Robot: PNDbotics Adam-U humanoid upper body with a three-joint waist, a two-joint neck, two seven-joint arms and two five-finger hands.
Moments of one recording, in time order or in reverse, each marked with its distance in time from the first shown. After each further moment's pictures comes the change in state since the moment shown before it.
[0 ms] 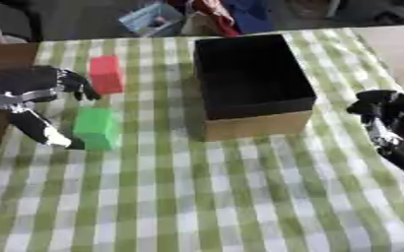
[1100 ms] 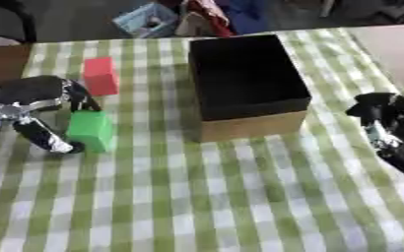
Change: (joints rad) left arm -0.004 -0.030 0.006 0.057 -0.027 -0.024 0.064; right arm -0.001 0.000 0.001 0.001 -0.001 -0.003 0.008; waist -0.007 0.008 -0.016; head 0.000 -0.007
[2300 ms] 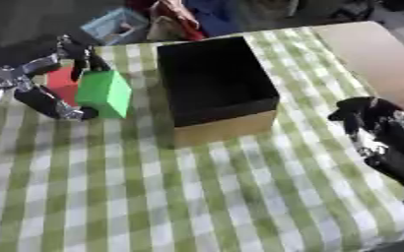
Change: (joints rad) left arm -0.084 0.024 0.019 -0.105 0.276 0.065 0.000; right arm -0.066 0.000 0.085 0.005 -0.025 -0.005 0.085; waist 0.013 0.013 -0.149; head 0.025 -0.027
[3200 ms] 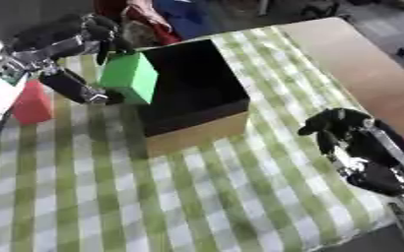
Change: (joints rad) left arm -0.085 -0.032 -0.019 -0.006 0.021 -0.008 0.009; right arm -0.073 0.013 0.102 0.000 -0.033 0.001 0.119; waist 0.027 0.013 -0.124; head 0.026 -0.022
